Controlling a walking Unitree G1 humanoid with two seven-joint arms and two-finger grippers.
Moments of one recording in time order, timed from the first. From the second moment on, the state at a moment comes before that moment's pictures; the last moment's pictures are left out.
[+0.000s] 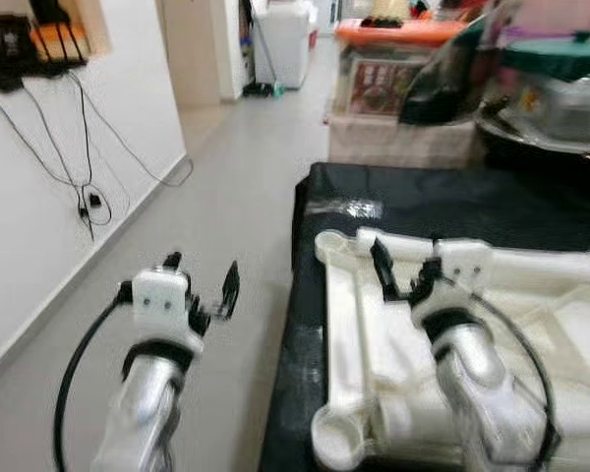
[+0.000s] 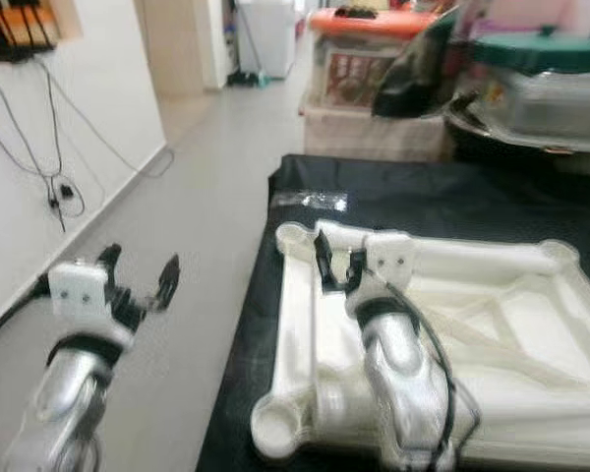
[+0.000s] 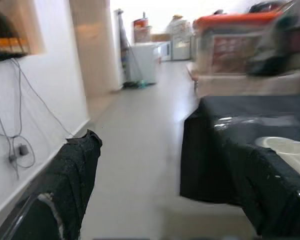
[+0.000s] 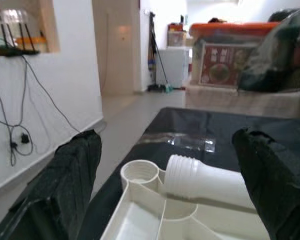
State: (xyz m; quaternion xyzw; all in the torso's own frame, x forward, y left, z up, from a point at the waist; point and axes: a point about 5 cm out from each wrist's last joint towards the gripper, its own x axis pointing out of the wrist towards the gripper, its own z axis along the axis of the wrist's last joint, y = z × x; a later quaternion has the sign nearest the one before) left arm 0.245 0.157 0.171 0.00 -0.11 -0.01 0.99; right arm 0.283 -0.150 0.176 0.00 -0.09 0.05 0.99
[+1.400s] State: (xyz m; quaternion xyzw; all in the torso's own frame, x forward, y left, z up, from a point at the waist) left arm 0.238 0.203 0.148 0.05 -0.04 0.15 0.99; right arm 0.306 -0.096 0.191 0.01 -0.03 0.22 0.98
